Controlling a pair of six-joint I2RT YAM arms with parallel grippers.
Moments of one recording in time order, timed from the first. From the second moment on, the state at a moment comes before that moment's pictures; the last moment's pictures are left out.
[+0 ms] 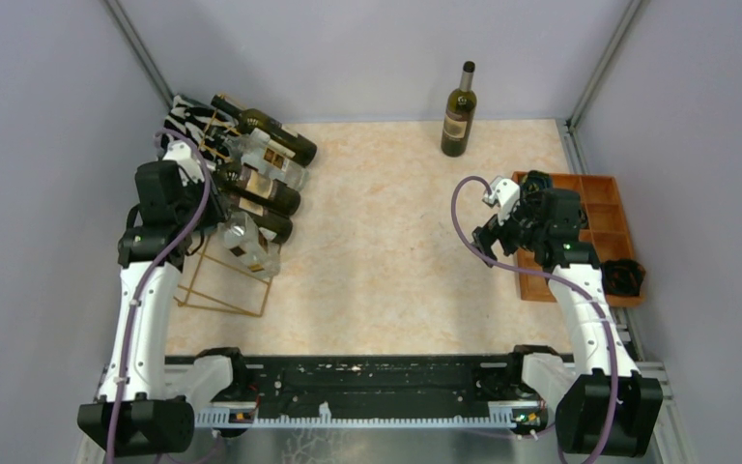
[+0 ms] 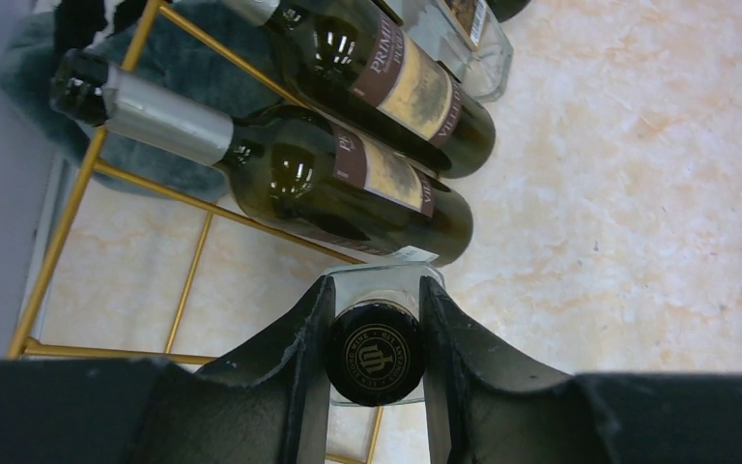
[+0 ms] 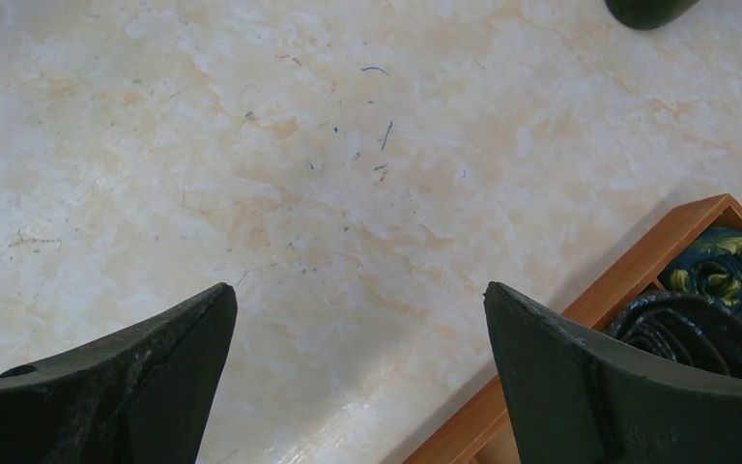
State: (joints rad) left arm 0.05 1.02 1.14 -0.67 0.03 -0.15; right arm -0.06 0.99 0.78 -0.48 -0.66 -0.64
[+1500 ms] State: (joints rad) left arm 0.20 0.98 1.09 -0.65 0.31 -0.15; right arm -0.06 0.99 0.78 -0.48 -0.66 -0.64
